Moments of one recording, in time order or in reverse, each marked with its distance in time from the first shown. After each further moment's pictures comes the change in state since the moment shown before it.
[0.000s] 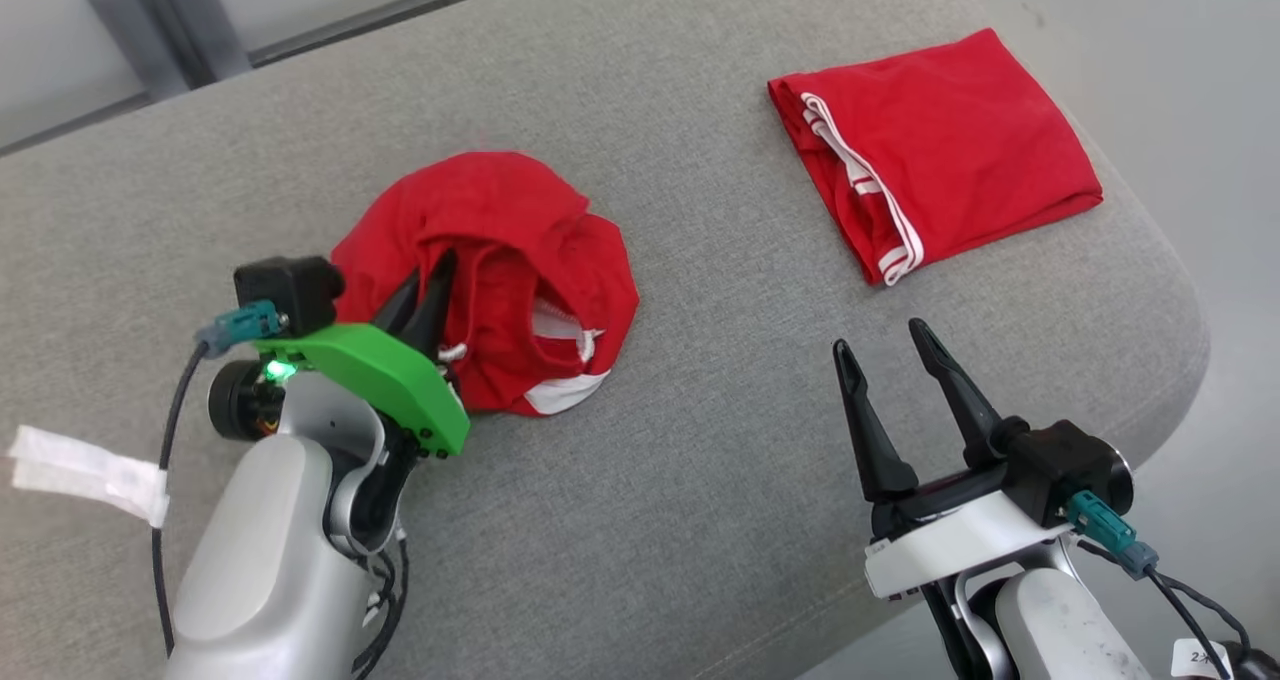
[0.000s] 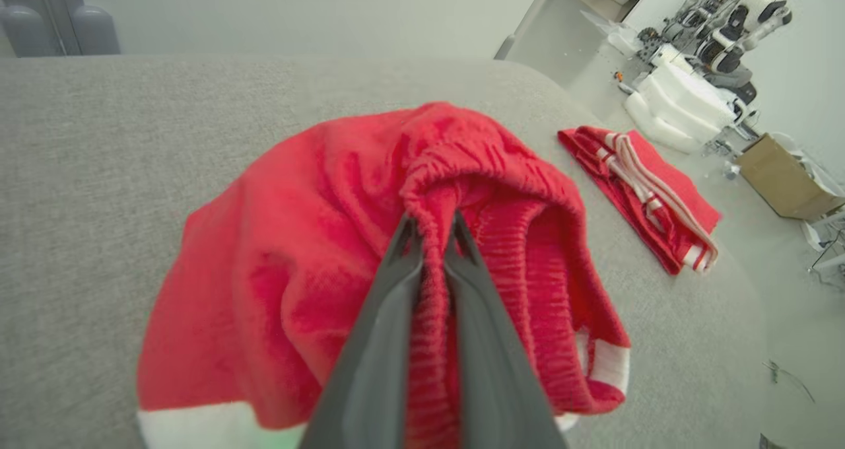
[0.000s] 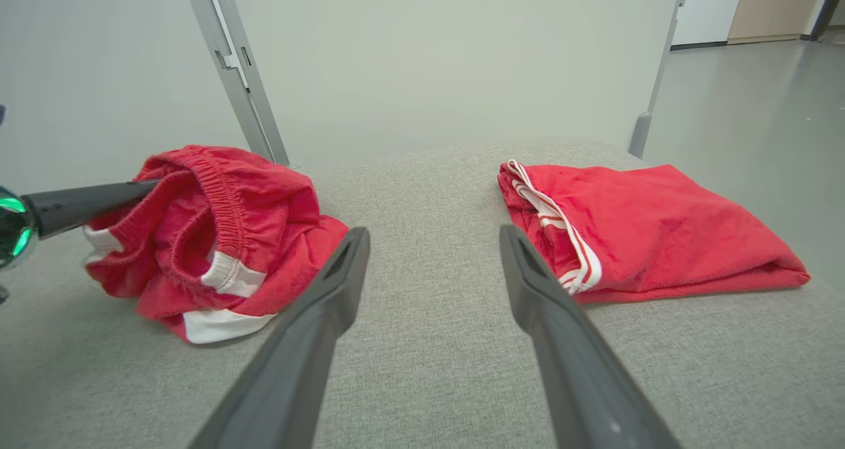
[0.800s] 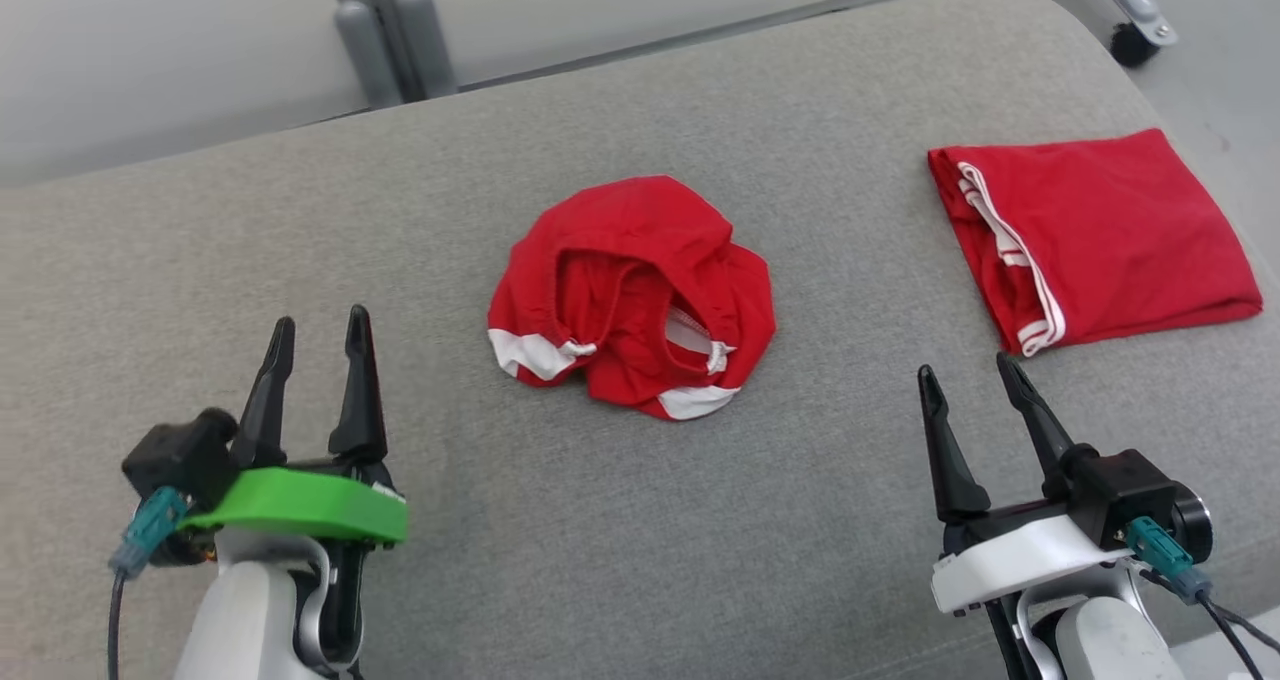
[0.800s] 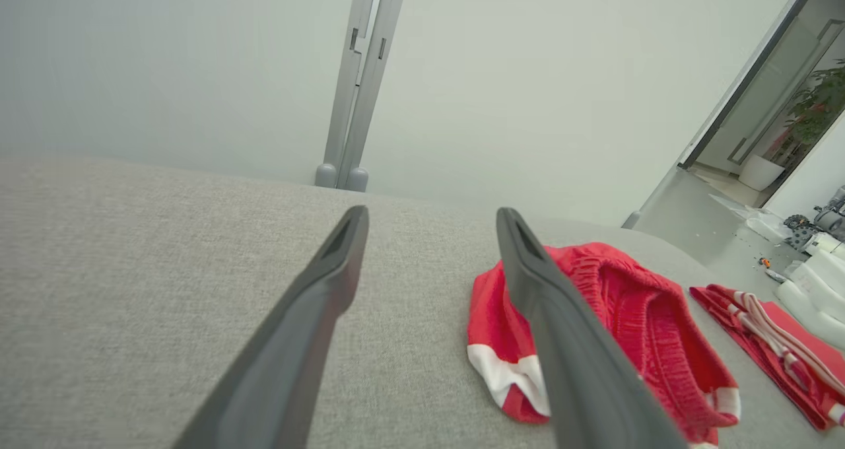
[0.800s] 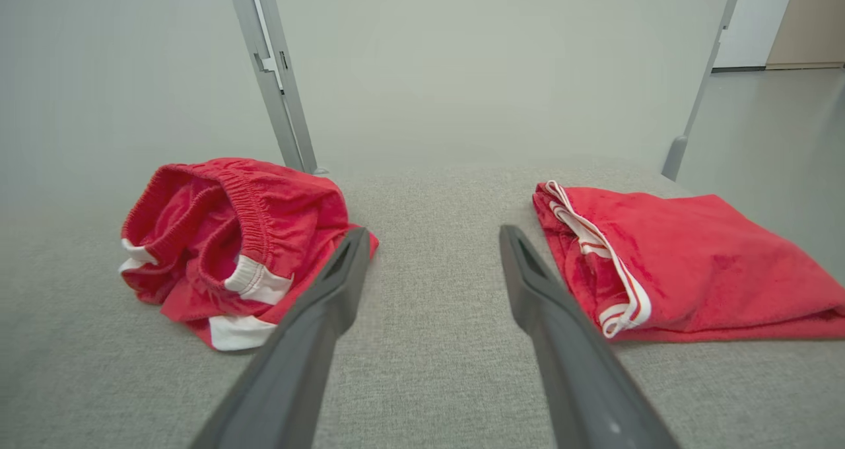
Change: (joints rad) left arm 0.215 -0.044 0.180 -0.060 0.116 0.000 -0.388; right arm 0.063 0.002 -0.140 0.024 -0.067 0.000 0.000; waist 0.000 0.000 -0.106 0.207
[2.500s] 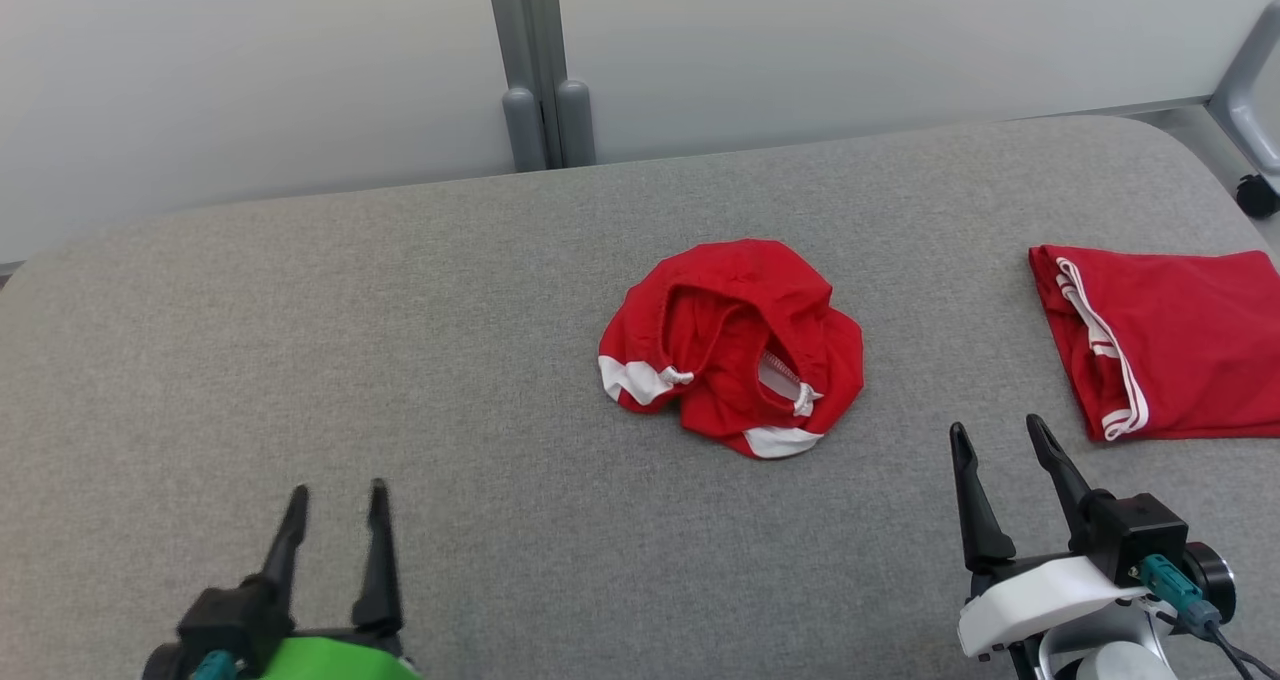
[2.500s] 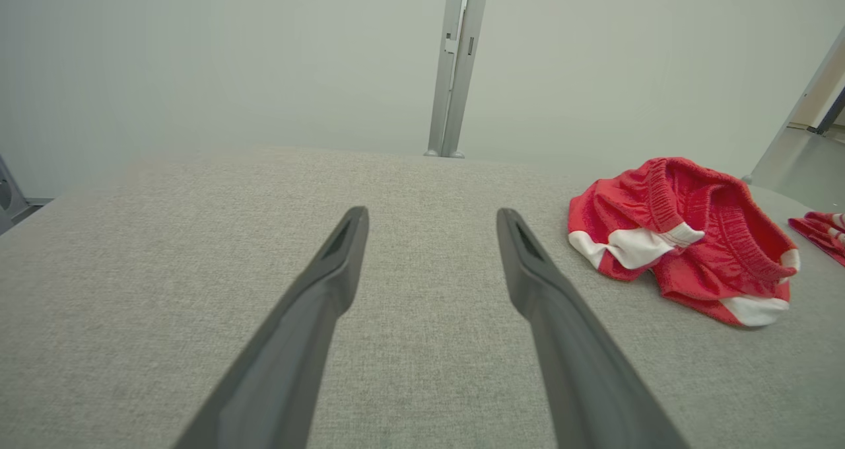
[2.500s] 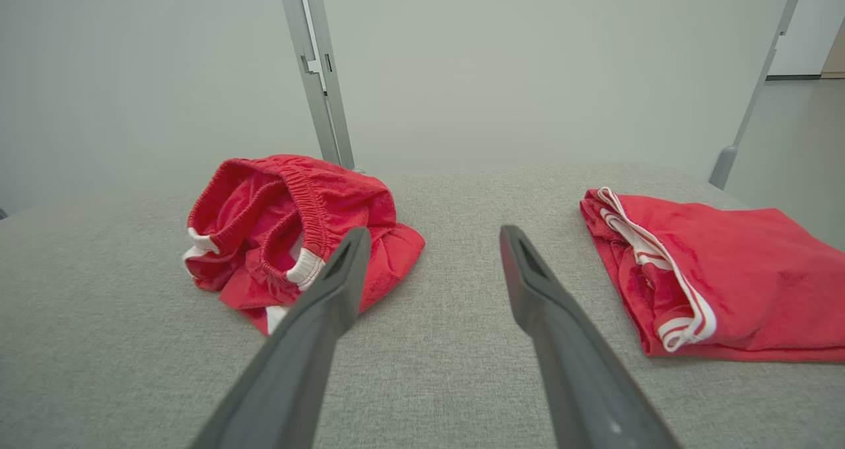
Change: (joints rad) left arm 0.330 -0.032 0.079 -0.152 0.226 -0.004 0.000; right arm 0.057 0.000 -0.064 0.079 -0.007 0.000 0.000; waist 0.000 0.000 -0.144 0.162
